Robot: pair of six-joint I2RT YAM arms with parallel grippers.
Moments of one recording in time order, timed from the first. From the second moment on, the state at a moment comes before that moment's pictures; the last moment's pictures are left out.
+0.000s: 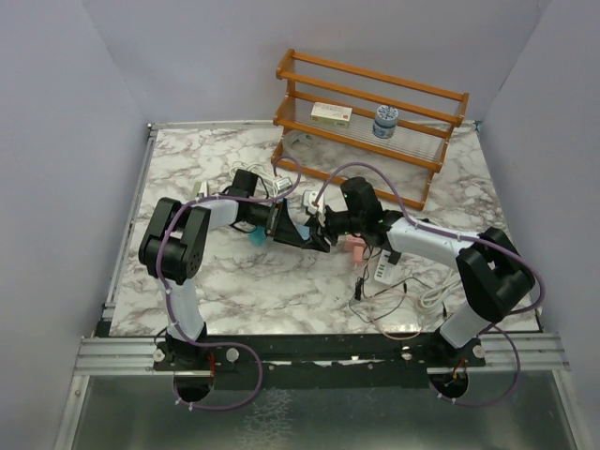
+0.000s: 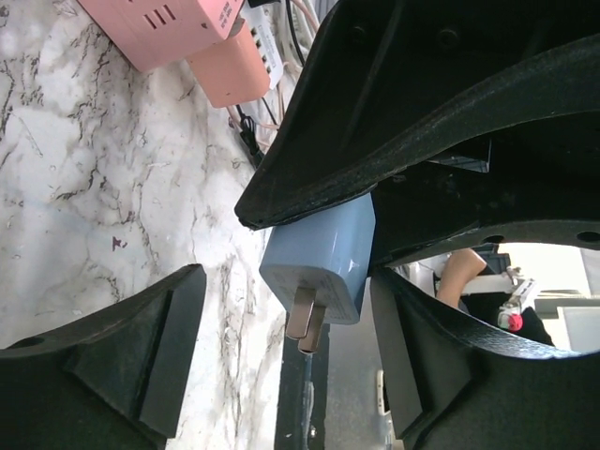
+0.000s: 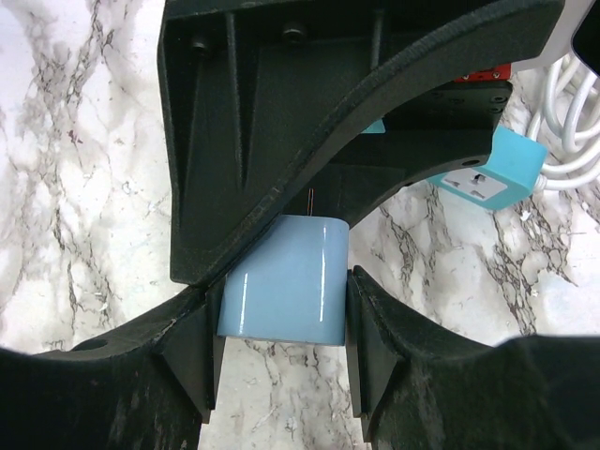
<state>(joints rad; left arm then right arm) -0.30 1.91 1.06 -0.19 1.41 -0.14 0.68 1.62 0.95 0.10 -0.68 -0.47</state>
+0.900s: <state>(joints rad) -0.28 1.91 1.06 -0.19 1.47 -0.15 0.69 1.63 0.95 0.10 -0.70 -0.55</state>
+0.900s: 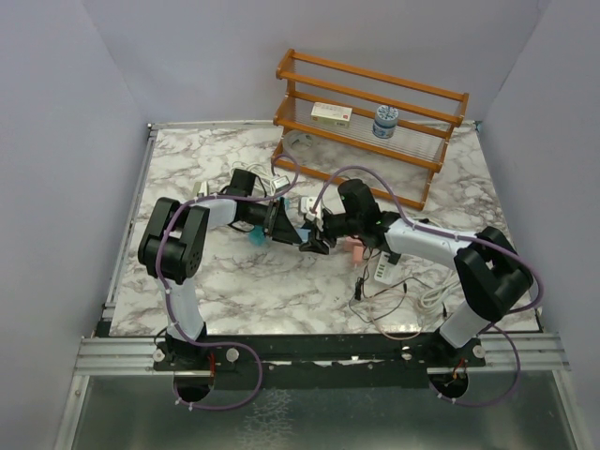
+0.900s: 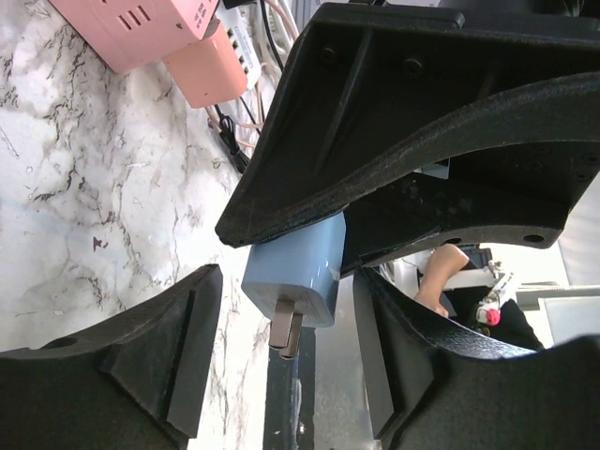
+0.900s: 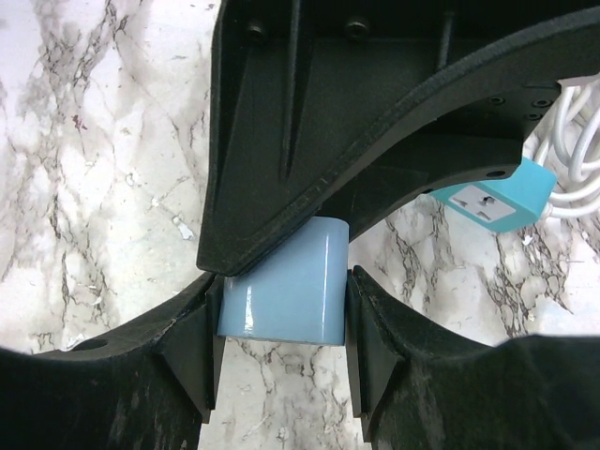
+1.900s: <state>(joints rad) -0.23 1.95 1.10 -0.37 1.51 0.00 0.72 1.65 0.95 0.11 -0.64 -0.58</state>
